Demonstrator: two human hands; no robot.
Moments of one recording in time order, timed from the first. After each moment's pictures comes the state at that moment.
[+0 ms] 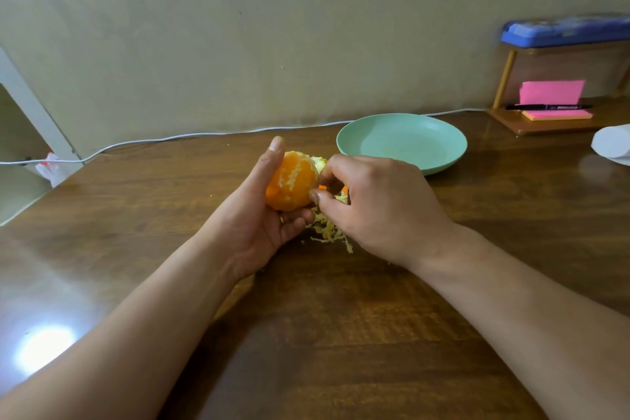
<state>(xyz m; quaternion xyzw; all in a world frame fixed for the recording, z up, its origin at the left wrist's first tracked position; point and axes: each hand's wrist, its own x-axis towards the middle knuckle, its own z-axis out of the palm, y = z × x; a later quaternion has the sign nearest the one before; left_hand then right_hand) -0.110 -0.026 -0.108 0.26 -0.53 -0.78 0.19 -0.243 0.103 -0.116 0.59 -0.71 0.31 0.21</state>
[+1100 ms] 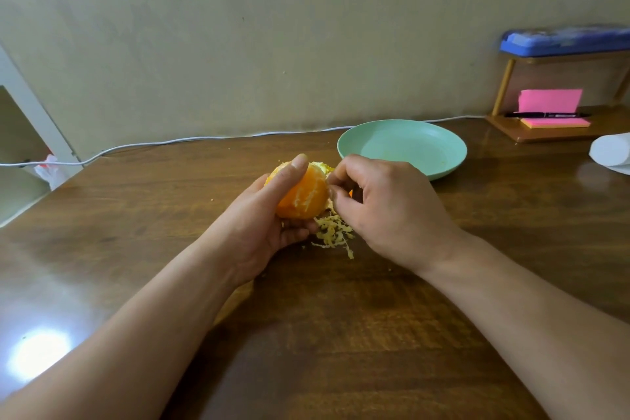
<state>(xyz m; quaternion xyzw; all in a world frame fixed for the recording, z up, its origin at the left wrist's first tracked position) -0.109 -0.026 -0.110 0.25 -0.59 -0.74 0.20 -0.250 0.107 -0.116 0.58 -0.71 0.38 0.15</state>
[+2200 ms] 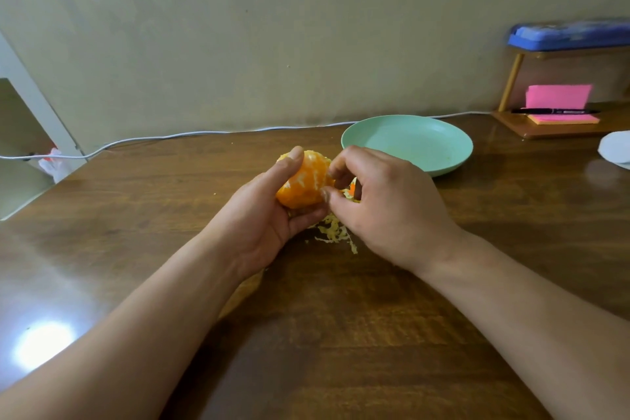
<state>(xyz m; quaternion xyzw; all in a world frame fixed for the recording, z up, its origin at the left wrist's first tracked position) -0.111 -0.028 -0.111 0.22 -0.51 -0.80 0.22 -0.241 0.104 -0.119 0.57 -0.72 0.36 0.18</state>
